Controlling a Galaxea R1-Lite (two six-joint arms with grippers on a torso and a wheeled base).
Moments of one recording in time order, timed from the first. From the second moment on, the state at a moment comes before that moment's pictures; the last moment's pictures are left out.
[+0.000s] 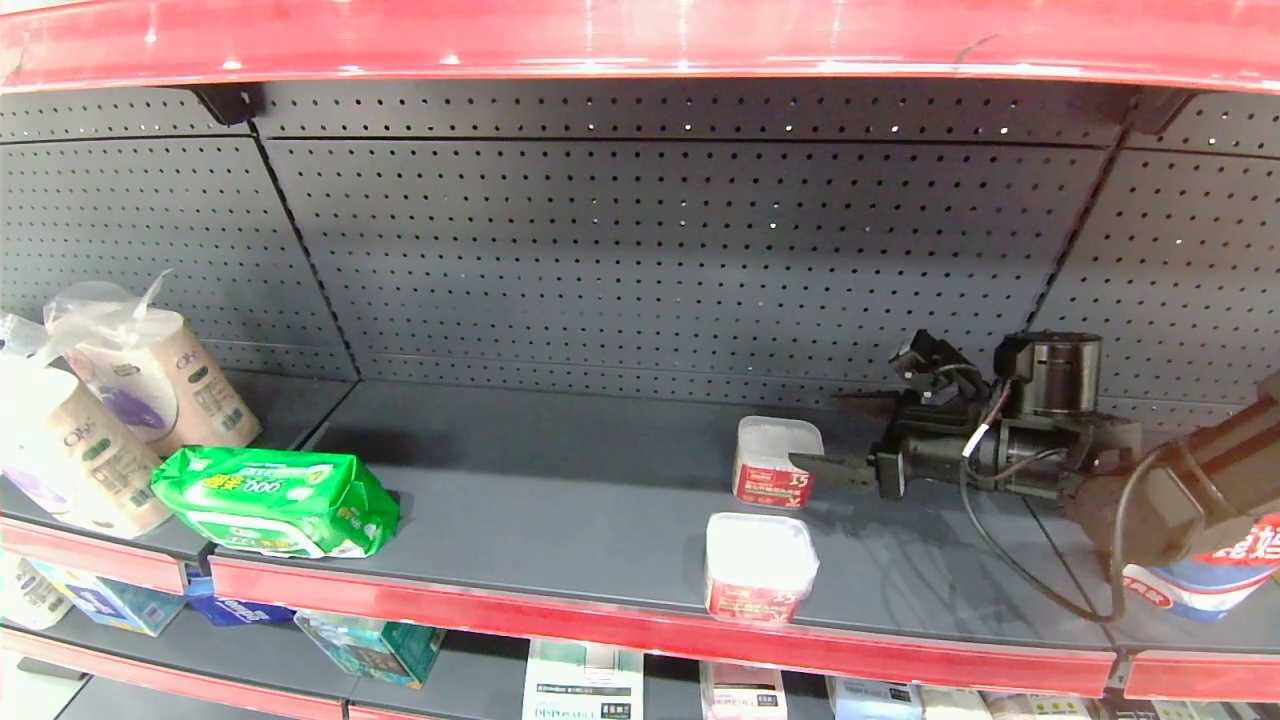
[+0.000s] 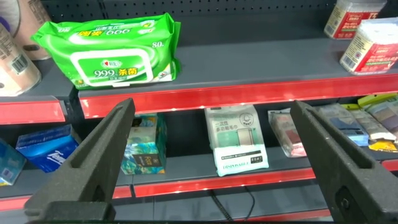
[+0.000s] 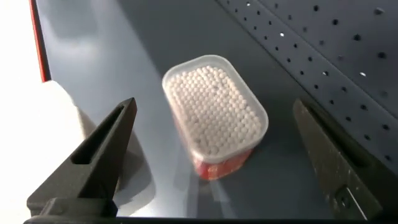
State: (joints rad) left arm -0.20 0.10 0.00 0.00 -0.03 0.01; right arm 0.17 1.96 -0.74 -0.83 0.67 -0.33
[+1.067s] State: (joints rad) left arm -0.20 0.10 0.00 0.00 -0.03 0.01; right arm 0.19 1.20 -0.32 -0.82 0.23 -0.11
